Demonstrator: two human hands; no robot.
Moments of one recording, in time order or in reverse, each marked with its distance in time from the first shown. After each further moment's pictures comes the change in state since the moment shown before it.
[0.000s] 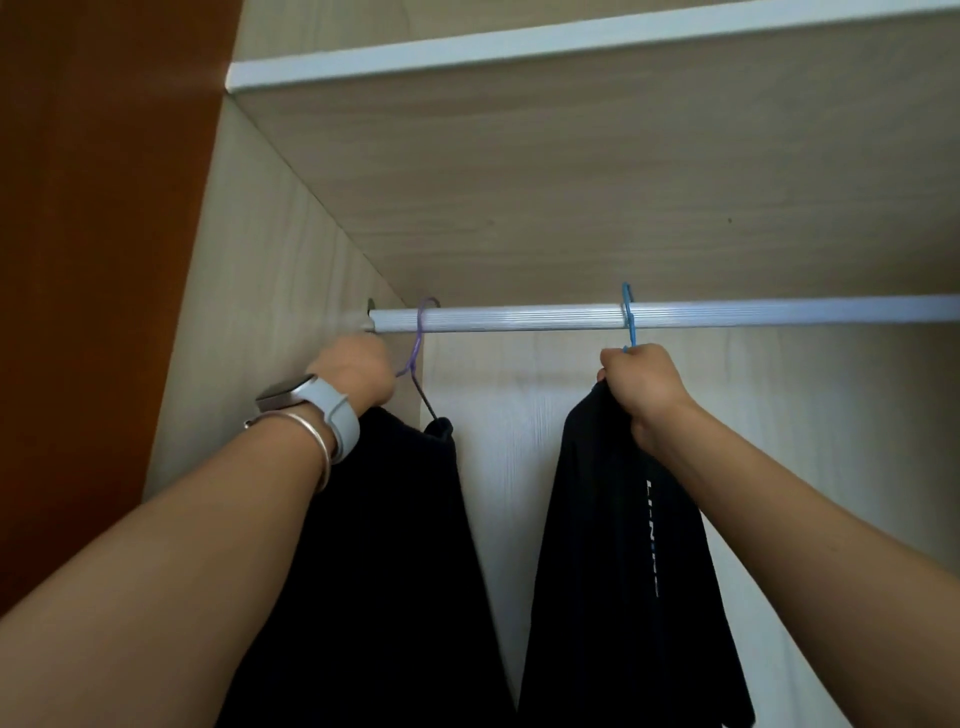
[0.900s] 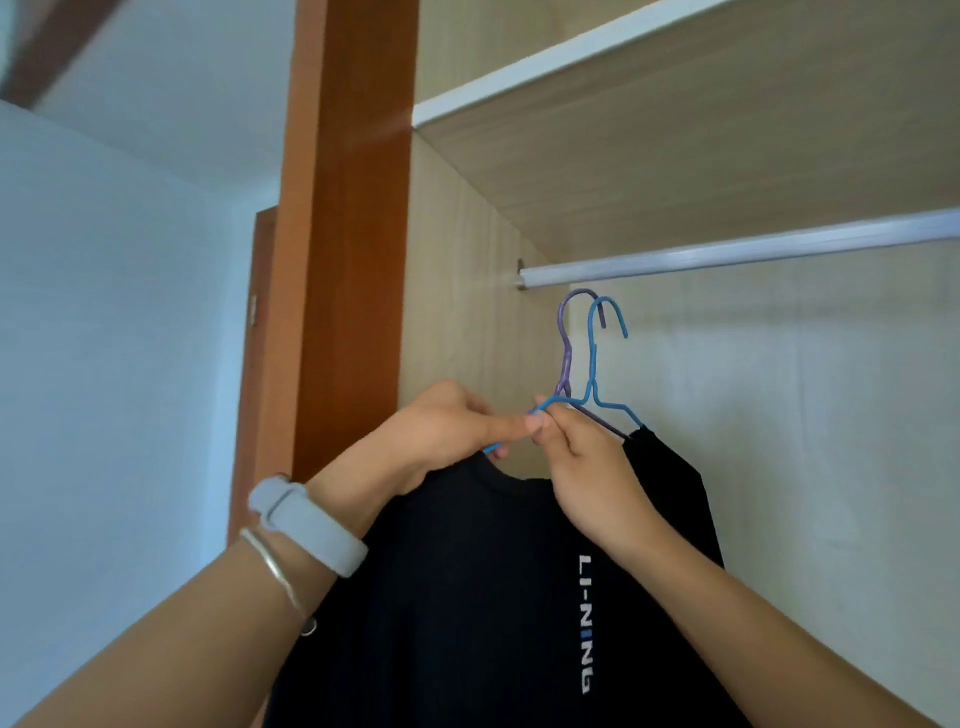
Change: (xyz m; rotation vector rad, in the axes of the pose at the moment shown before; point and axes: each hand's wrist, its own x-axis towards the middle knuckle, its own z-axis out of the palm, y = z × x) left_hand -0.178 -0.048 -0.037 -0.631 -0.259 -0.117; right_hand -0.184 0.014 0.063 0.100 -0.493 -0.406
